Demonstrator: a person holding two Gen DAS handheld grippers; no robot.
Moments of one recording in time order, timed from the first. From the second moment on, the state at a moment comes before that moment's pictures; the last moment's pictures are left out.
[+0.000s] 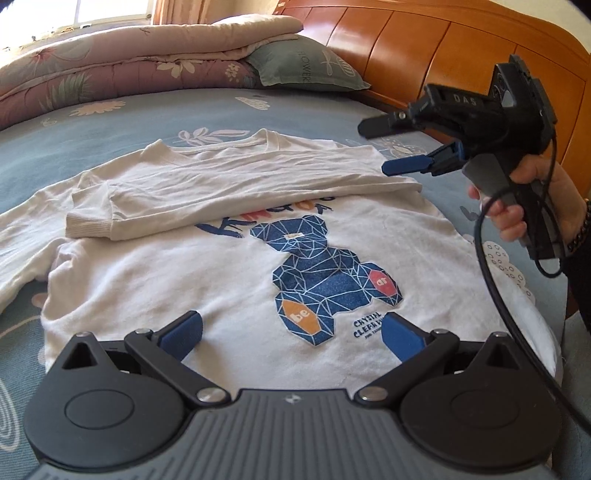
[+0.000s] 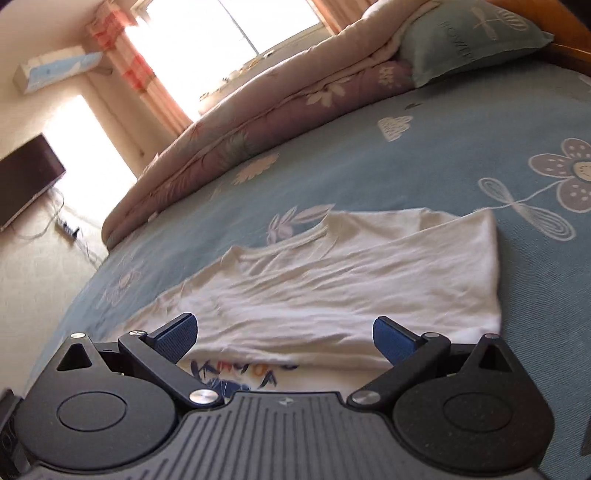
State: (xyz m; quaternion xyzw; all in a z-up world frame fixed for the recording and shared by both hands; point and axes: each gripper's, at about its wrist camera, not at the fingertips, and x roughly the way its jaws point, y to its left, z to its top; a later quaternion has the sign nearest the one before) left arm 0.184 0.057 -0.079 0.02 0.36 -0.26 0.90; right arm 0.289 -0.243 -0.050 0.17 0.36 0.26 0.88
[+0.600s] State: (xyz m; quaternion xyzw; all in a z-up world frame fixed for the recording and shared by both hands) left arm 0.171 0.076 -0.086 -0.01 0.38 -0.21 0.90; right arm 0.211 -0.187 -0.073 -0.05 0.41 0.20 0.89
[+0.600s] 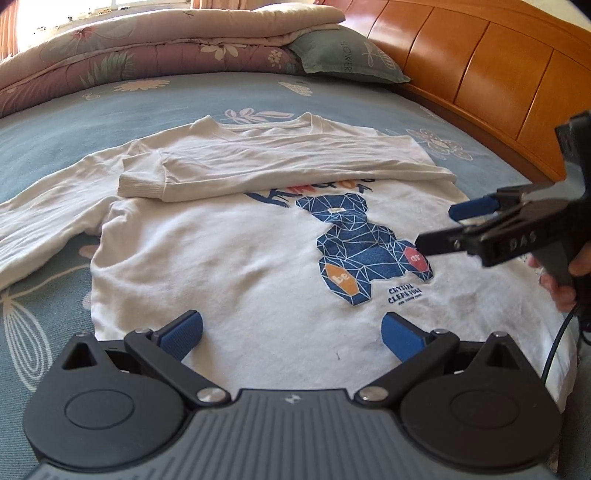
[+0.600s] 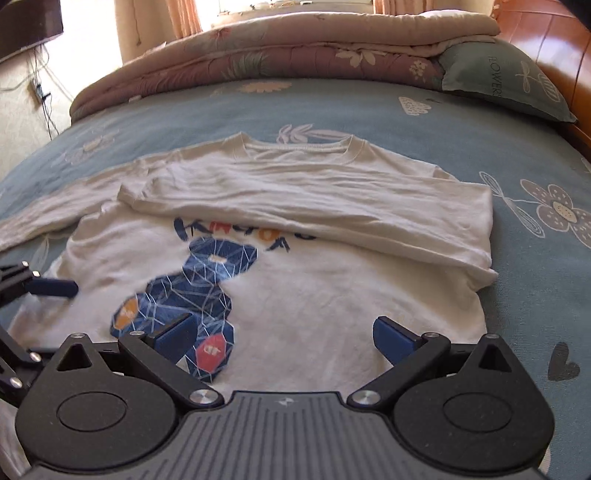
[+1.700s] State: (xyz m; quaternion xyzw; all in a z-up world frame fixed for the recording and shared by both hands) left arm 0.315 0.035 -0.079 0.05 0.43 -0.08 0.90; right arm 0.197 -0.189 -0.089 -0.08 0.37 0.21 0.90
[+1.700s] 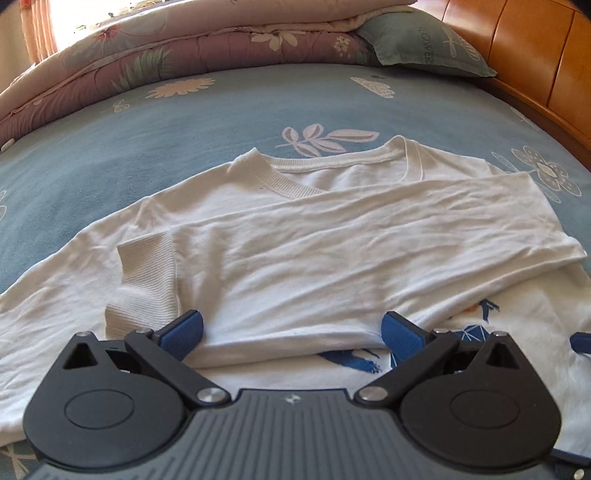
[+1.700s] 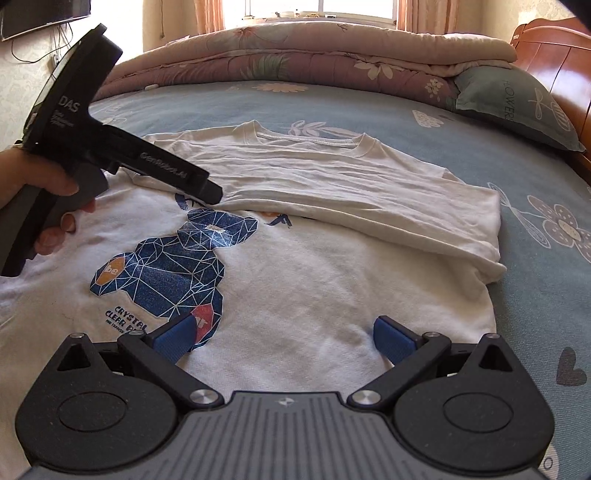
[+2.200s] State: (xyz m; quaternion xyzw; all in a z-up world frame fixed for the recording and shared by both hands) left arm 0.362 -0.079 -0.057 0.05 0.44 -0.16 0.88; right arm 0.199 -0.189 -0.088 -0.09 0.37 0.22 0.90
